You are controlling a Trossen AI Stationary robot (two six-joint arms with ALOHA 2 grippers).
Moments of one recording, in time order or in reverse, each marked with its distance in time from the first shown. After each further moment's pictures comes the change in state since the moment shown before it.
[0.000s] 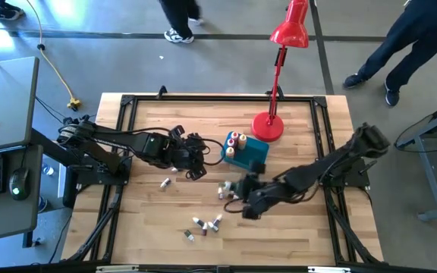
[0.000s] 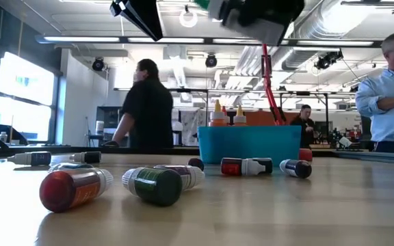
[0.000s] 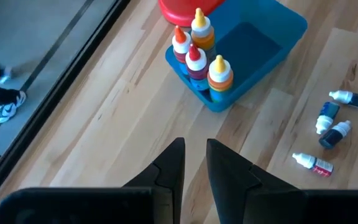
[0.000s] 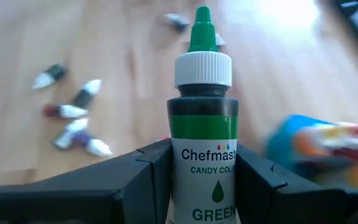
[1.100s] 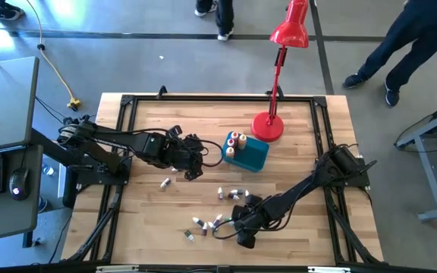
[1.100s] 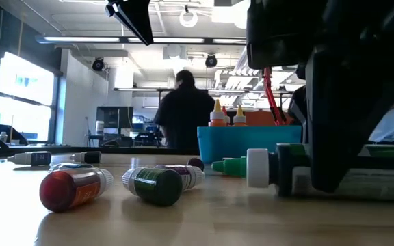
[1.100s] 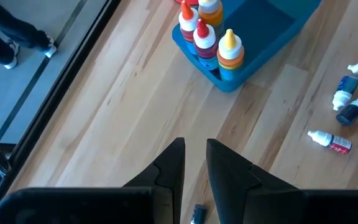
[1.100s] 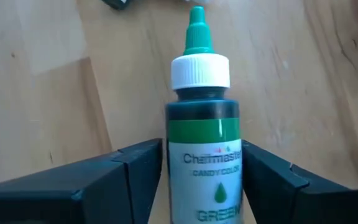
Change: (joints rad) left arm 0.000 0.001 0.000 -0.083 0.012 0.002; right arm 0.078 0.389 0.003 0.106 -0.398 0.432
